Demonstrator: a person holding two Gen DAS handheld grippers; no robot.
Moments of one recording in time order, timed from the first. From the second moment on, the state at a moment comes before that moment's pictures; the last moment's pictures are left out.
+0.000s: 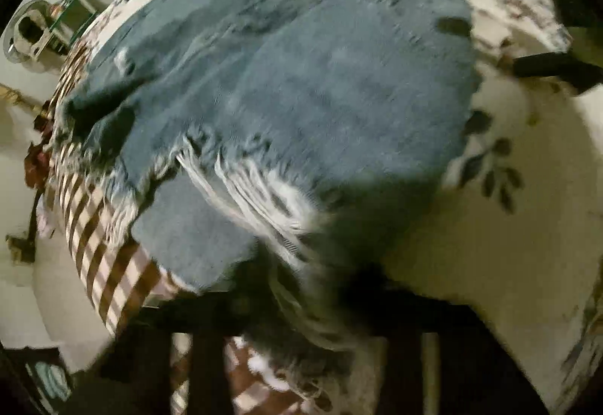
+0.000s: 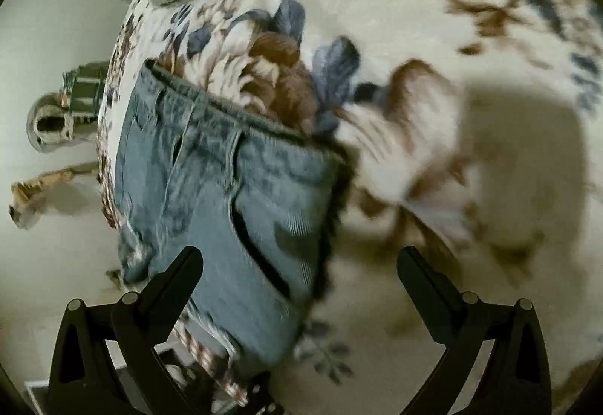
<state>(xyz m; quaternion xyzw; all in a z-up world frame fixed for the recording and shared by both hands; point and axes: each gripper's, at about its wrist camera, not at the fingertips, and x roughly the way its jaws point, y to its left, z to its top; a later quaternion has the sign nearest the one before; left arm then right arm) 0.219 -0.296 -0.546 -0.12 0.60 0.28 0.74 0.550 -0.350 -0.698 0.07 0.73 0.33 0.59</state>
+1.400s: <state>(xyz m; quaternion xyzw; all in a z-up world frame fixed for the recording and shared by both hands) 0.193 0.037 -0.451 -0.25 0.51 0.34 0.75 0.536 -0.013 -0.578 -0.01 0.68 0.35 0.65</state>
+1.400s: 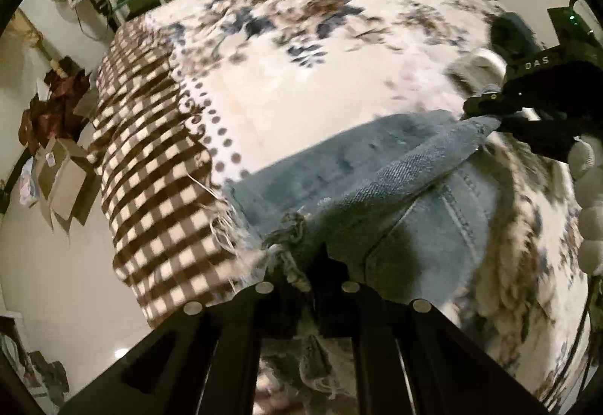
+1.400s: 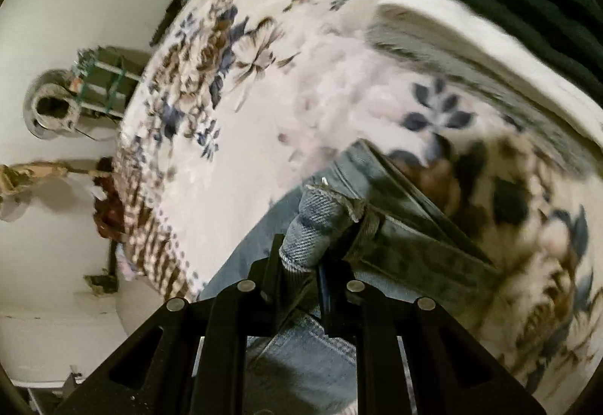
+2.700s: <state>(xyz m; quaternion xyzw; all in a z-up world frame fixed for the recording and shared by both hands) 0.117 0.071 -0.467 -0.51 0.41 0.37 0.66 0.561 -0.068 -0.595 0.01 0.69 0.35 0.63</state>
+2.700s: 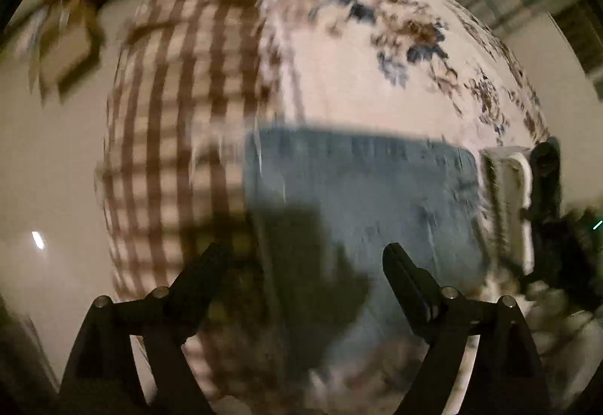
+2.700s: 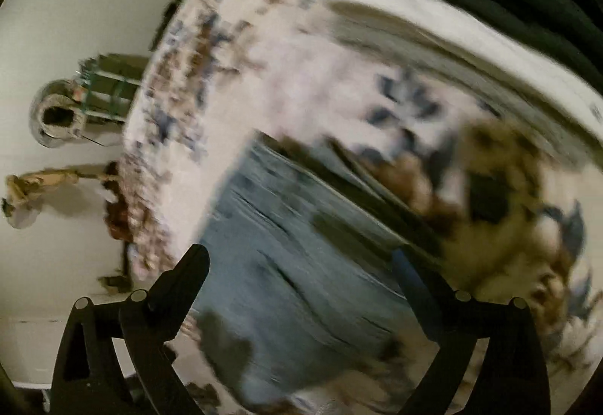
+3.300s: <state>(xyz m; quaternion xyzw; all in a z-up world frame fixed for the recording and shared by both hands) 0.077 -0.002 -0.580 -0.81 0.20 0.41 0.38 0.560 -0.121 -0.700 0.12 0.73 0.34 0.59</state>
